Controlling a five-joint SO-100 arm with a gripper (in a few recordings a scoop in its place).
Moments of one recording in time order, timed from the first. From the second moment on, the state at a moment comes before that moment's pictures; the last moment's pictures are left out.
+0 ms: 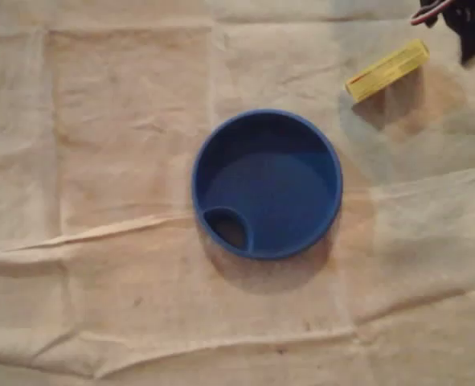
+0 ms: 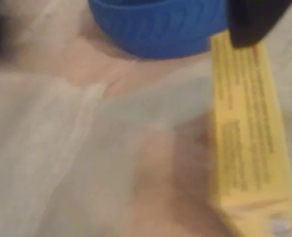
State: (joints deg) arm -18.3 102.7 91.1 90.4 -11.2
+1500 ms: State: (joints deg) arm -18.3 87.7 95.3 86.8 -11.4
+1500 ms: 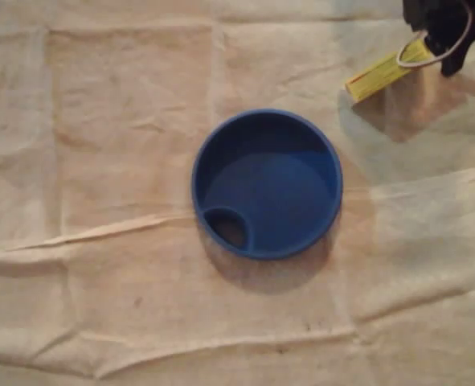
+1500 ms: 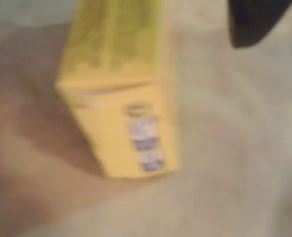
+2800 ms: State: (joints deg) arm -17.2 76.4 95.4 82.8 -11.4
